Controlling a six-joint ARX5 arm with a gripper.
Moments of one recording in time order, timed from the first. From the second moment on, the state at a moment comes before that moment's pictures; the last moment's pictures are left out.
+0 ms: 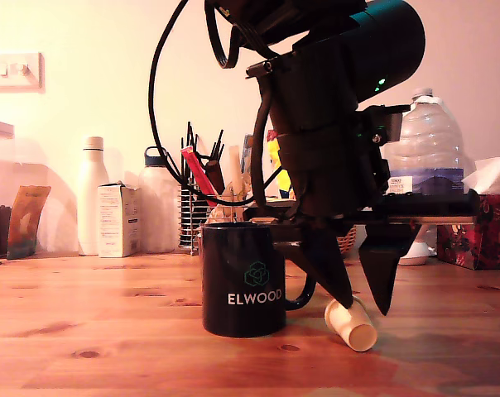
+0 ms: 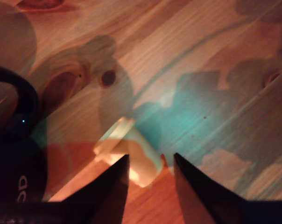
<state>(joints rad) -1.06 2.00 1.41 -0.49 -0.16 -0.36</state>
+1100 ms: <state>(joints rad) -1.07 2.00 1.41 -0.44 -0.21 -0.74</state>
